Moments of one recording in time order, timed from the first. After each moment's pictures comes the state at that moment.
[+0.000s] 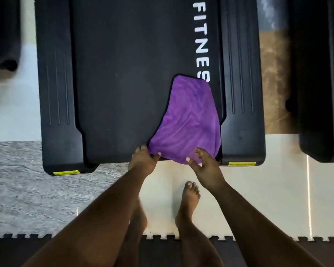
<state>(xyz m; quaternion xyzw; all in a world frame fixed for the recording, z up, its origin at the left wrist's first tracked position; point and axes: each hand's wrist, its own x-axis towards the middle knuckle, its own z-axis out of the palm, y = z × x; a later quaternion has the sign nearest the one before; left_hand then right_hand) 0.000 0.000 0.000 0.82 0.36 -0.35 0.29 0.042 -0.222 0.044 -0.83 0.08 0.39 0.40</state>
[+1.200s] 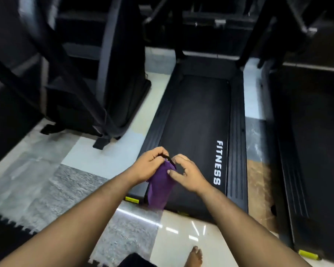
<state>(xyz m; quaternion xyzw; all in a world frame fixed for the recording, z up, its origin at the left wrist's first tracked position) -0.090 0.087 0.601 0.83 0.18 -0.03 0.52 0.009 -0.076 0.531 -0.74 -0.42 0.22 0.48</state>
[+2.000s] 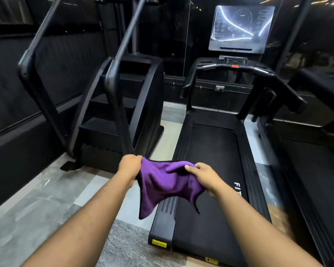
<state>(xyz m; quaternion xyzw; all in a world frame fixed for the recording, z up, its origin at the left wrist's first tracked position) -0.283 0.322 0.710 0.67 0.46 0.18 0.55 -0.127 0.111 0.665 -0.79 -0.19 0.27 0.52</state>
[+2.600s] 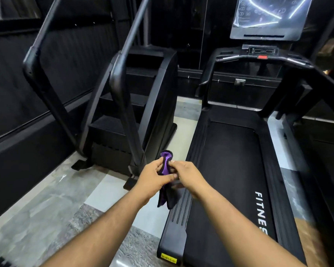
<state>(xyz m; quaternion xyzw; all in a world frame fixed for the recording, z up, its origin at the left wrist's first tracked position) -0.206 0.355 0.671 0.73 0.26 0.12 0.62 -0.099 0.244 0.681 -0.70 -0.22 0.38 0.57</state>
